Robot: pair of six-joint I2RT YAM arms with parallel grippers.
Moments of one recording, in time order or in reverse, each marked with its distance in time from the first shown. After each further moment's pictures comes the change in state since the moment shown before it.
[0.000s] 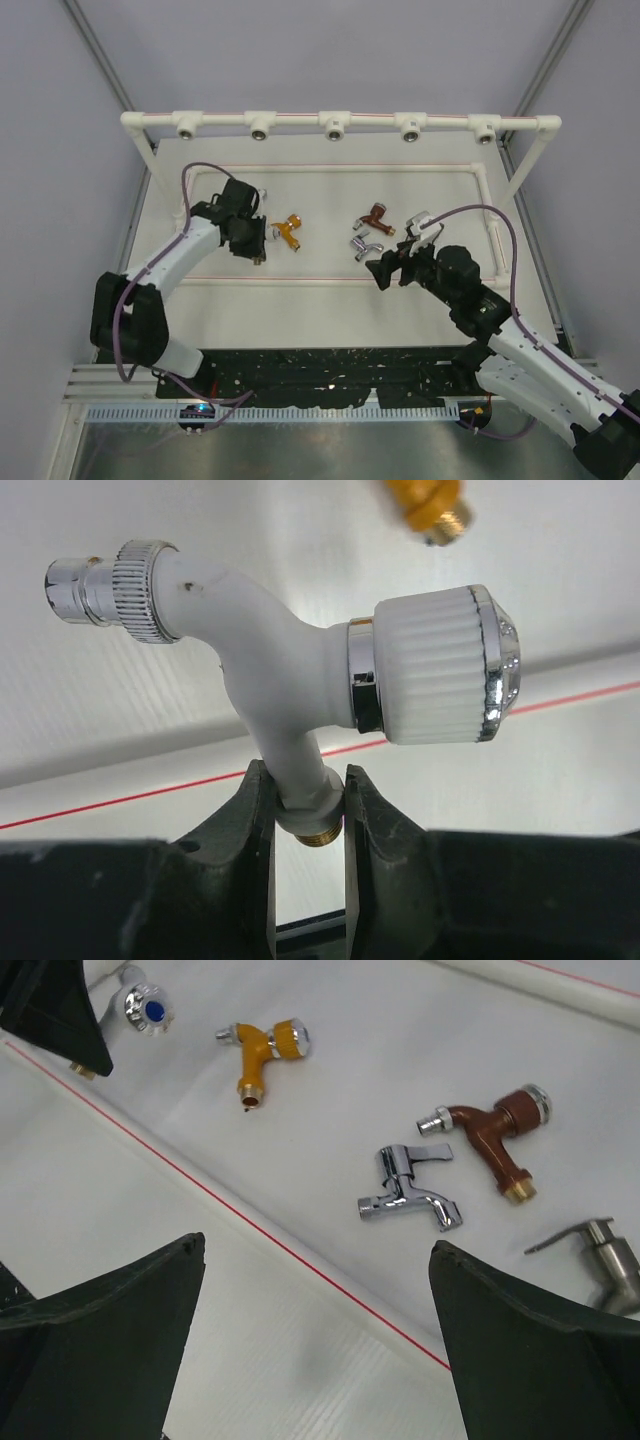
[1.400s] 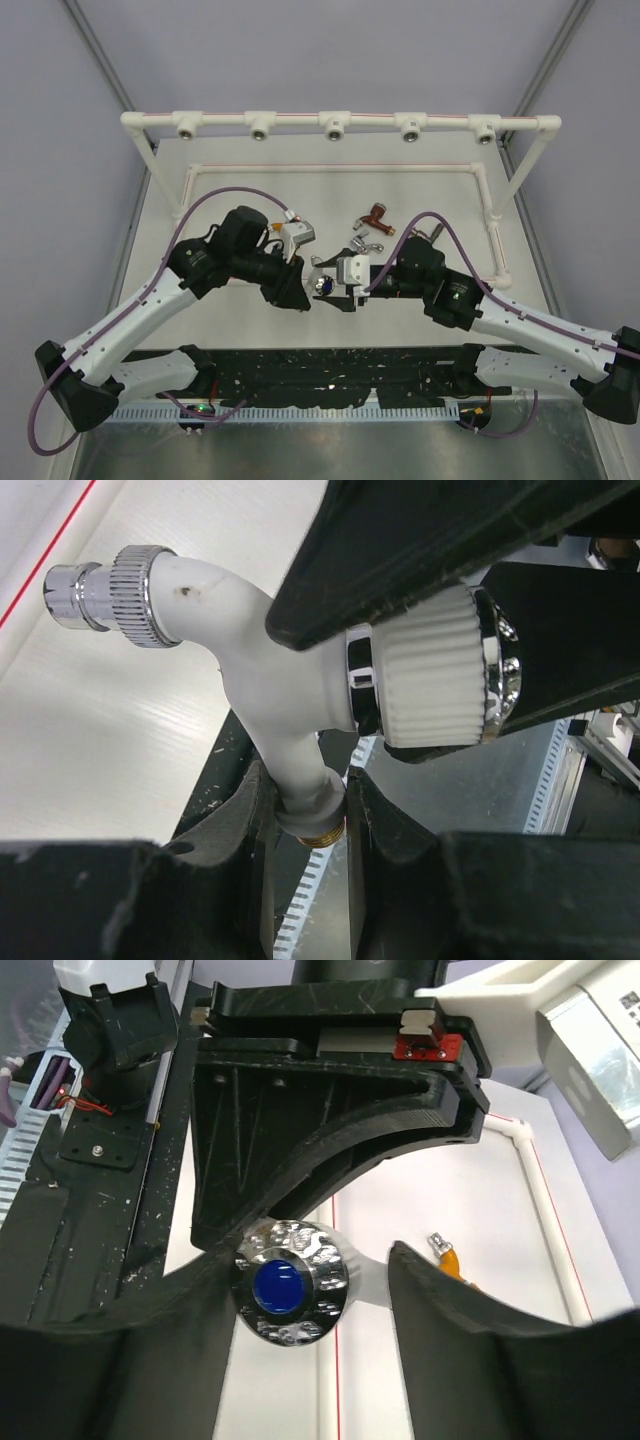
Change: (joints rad) left arm -0.391 -0.472 -0.009 -0.077 0.594 0.110; right arm 0.386 0.263 0.298 0.099 -0.468 -0.652
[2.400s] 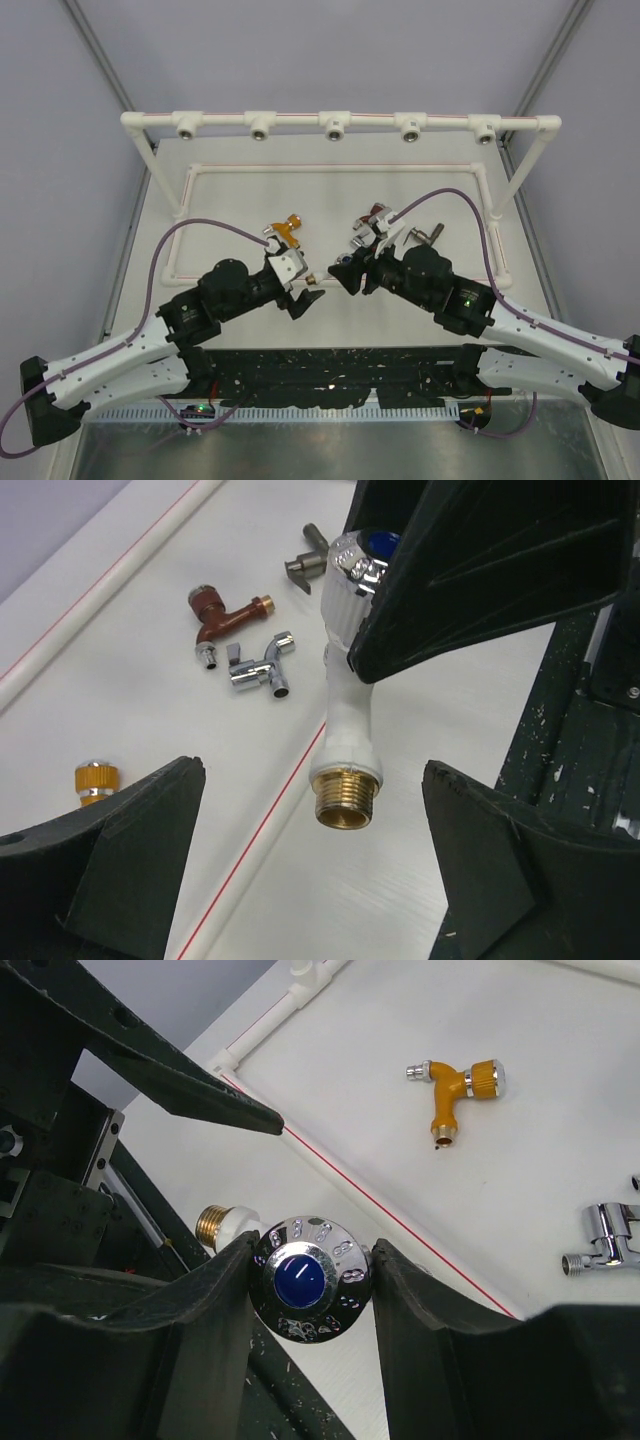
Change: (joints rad) left arm -0.255 -0.320 -0.433 0.707 -0.616 0.269; right arm 0.018 -0.081 -0.038 -0.095 0.582 0.832
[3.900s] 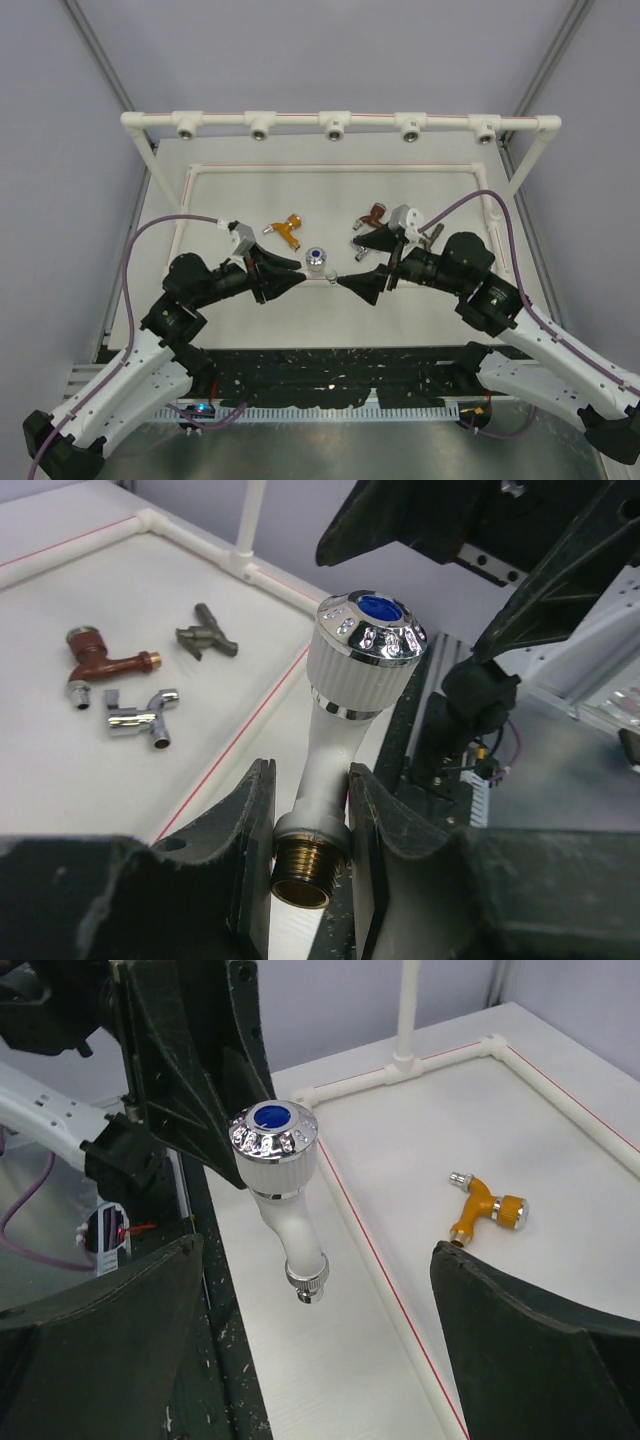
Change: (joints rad) left arm 0.385 -0.128 -0.126 0.244 0.522 -0.447; right arm -0.233 -0.126 0.007 0.051 -0.503 -0.257
